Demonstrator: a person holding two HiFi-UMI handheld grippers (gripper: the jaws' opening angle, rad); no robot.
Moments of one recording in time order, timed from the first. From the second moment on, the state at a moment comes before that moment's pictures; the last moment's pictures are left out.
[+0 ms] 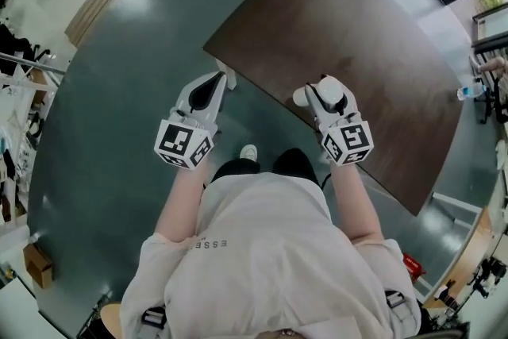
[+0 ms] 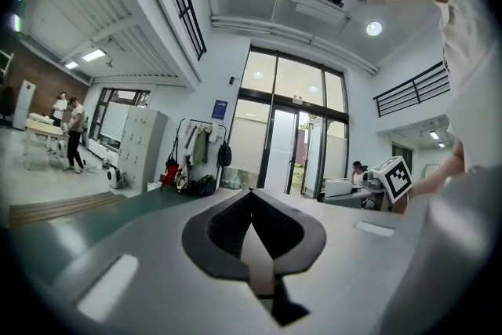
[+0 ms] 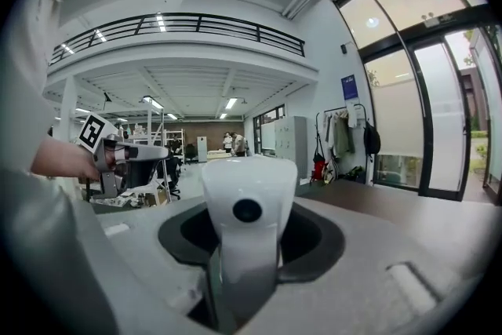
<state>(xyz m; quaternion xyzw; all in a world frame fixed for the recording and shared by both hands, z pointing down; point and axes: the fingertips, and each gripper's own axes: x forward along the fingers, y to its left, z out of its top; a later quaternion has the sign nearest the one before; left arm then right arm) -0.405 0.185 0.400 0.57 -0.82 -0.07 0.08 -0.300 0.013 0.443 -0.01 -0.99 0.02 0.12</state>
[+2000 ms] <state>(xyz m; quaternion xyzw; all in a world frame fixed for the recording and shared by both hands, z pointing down) -0.728 0.156 0.474 0.66 -0.74 -0.07 0.14 -0.621 0.017 0.526 0.11 -0.98 -0.01 0.14</state>
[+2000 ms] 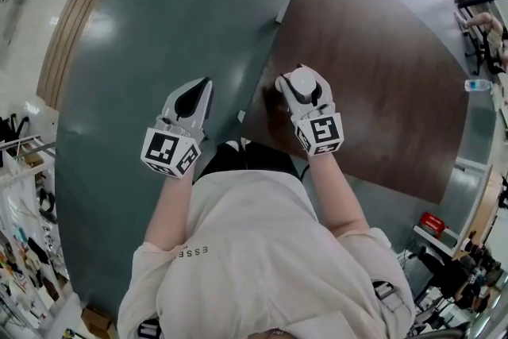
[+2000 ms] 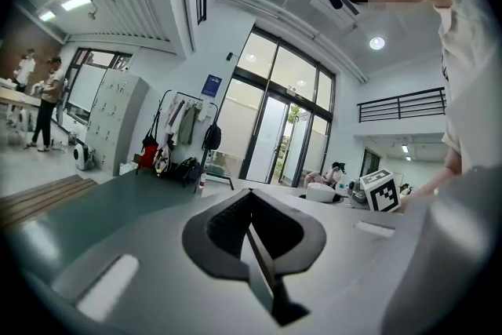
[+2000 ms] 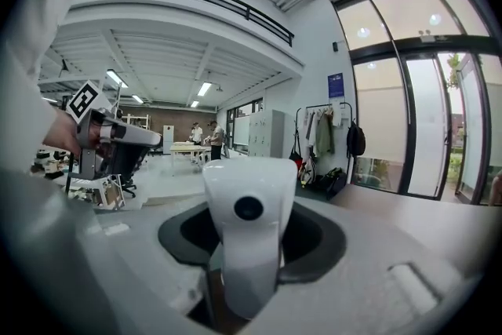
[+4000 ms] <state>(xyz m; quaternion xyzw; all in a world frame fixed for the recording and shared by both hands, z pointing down) -0.274 0.166 0.450 0.74 -0.66 -0.05 0.11 -0.090 0.071 0.490 0.27 -0.96 0.03 0.12</state>
